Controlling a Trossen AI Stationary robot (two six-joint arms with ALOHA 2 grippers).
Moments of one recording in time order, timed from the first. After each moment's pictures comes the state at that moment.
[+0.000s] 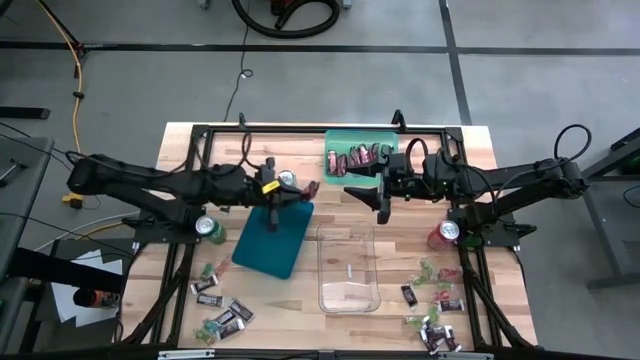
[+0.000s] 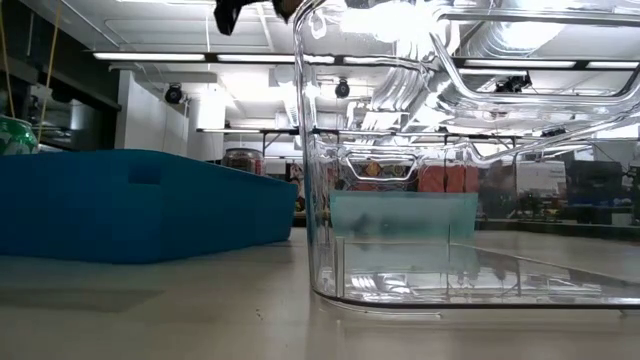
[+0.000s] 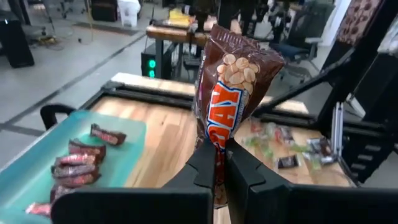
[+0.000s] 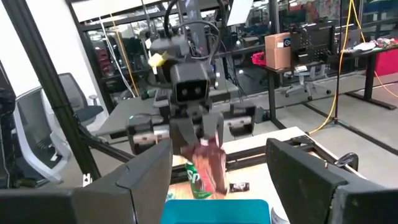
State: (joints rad) left arm -0.09 1.13 0.86 0.07 -0.19 -0.14; right arm 0.09 1.15 0.99 0.20 0.17 0.17
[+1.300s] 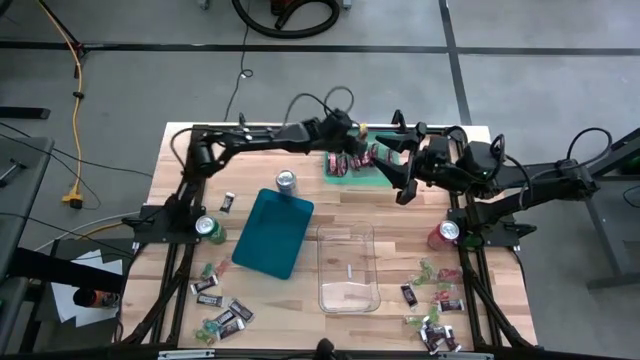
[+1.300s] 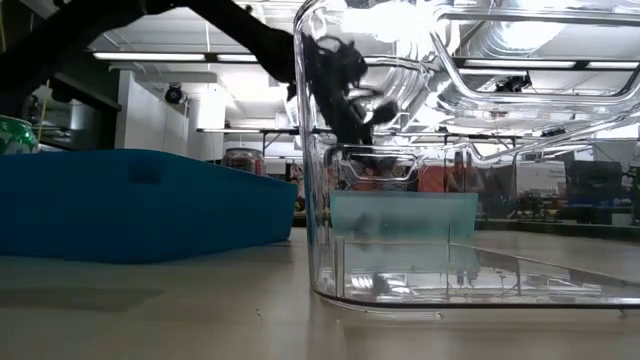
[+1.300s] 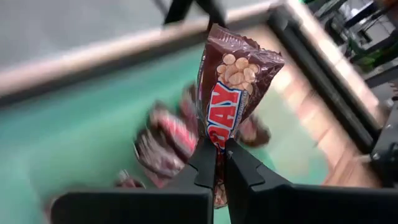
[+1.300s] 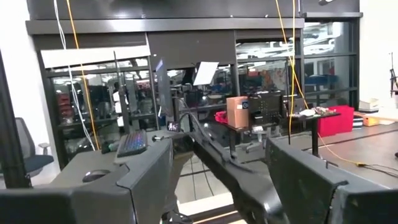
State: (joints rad) left arm 0.39 2.17 1.73 -0.25 -0.08 -0.64; right arm 0.09 0.99 0.99 0.29 0.35 0.00
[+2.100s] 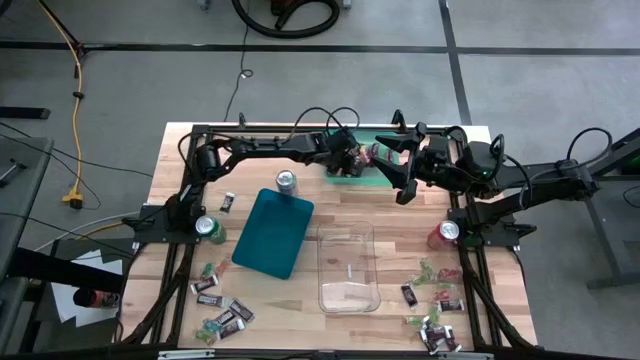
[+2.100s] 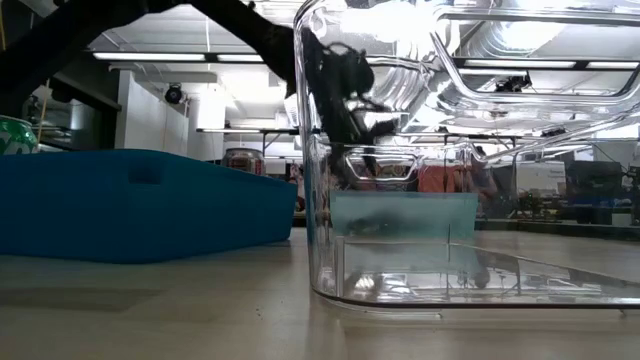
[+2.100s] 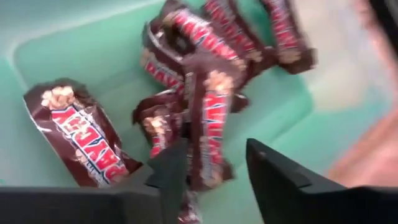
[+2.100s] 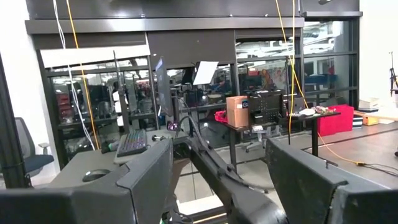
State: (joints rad) left arm 0.34 2.18 1.73 -0.45 -0.07 -0.71; right arm 0.09 1.00 0.99 0.29 0.35 0.00
